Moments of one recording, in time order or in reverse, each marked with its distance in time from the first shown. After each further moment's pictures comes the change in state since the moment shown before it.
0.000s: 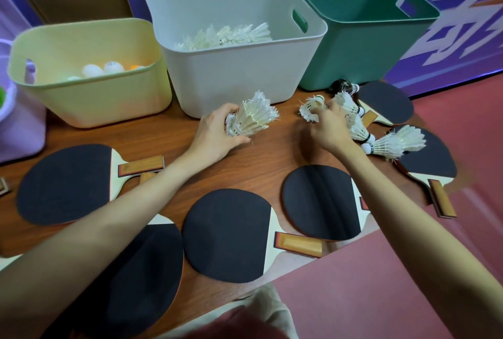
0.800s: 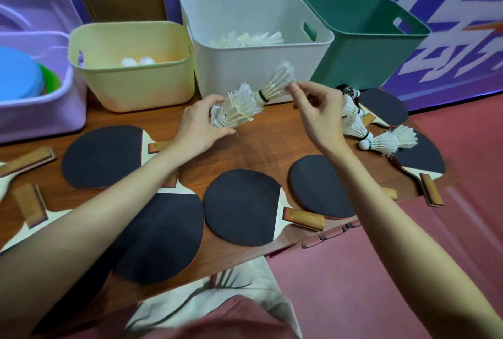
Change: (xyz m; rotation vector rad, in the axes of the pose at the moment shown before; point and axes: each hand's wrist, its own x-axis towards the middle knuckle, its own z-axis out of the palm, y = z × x) left_hand -0.060 0.001 -0.065 0.021 0.089 -0.030; right_hand -0.108 -0.104 -0.066 0.848 0.366 -0.424
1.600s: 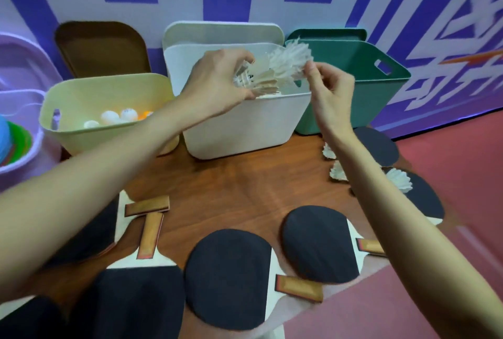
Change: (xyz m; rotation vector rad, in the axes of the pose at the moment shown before) left_hand 0.122 0.109 -0.042 0.197 0.087 0.300; right_hand 0.115 0.005 -0.018 0.038 0.185 0.010
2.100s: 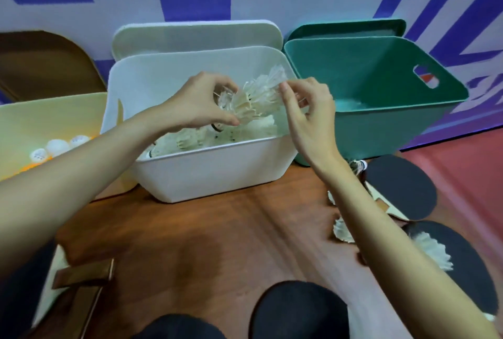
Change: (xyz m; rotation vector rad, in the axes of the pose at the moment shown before) left_hand 0.118 -0.053 0.089 -0.108 -0.281 -0.240; right_hand 0.087 0.106 0.027 -0.185 -0.138 -0.088
